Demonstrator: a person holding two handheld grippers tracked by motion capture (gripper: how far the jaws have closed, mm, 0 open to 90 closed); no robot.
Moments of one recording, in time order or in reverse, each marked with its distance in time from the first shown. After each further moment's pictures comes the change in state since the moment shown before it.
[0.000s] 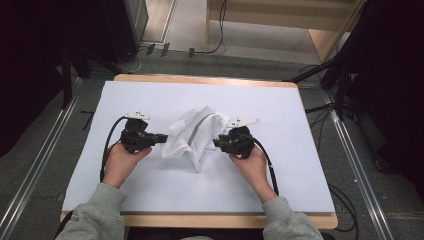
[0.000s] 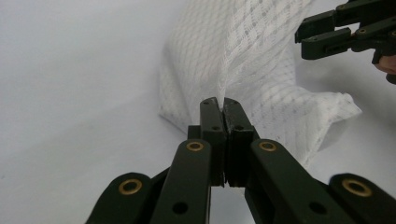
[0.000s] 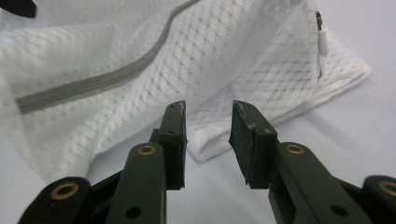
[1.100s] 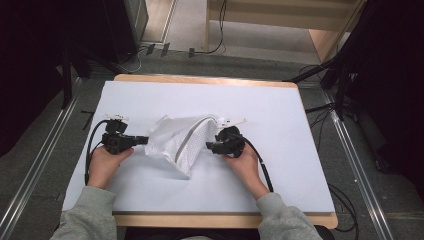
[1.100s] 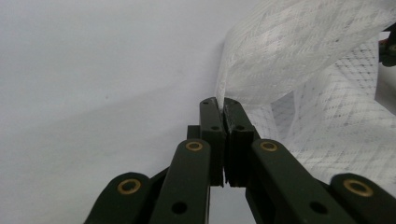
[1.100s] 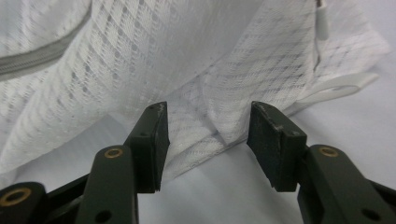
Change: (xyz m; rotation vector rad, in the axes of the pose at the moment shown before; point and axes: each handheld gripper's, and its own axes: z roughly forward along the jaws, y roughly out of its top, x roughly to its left) left arm 0.052 -0.029 -0.013 0.023 0.057 -0.159; right arm 0.003 -0.001 0.038 0.071 -0.026 -0.026
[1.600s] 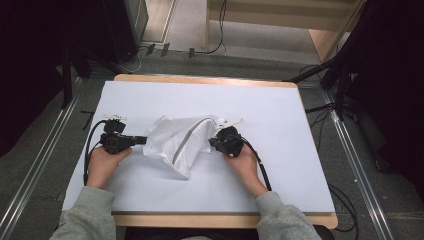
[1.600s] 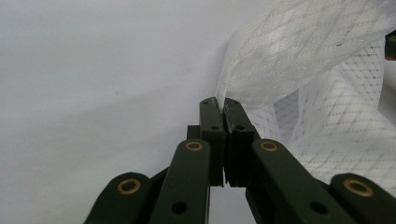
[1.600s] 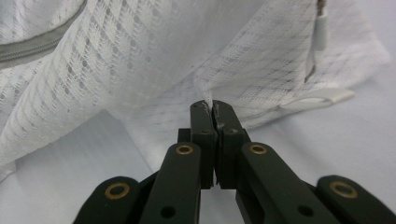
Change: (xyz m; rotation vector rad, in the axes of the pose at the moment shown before) left arm 0.006 -0.002 -0.003 -0.008 -0.004 -0.020; right arm 0.003 0.004 -0.003 0.010 -0.013 -0.049
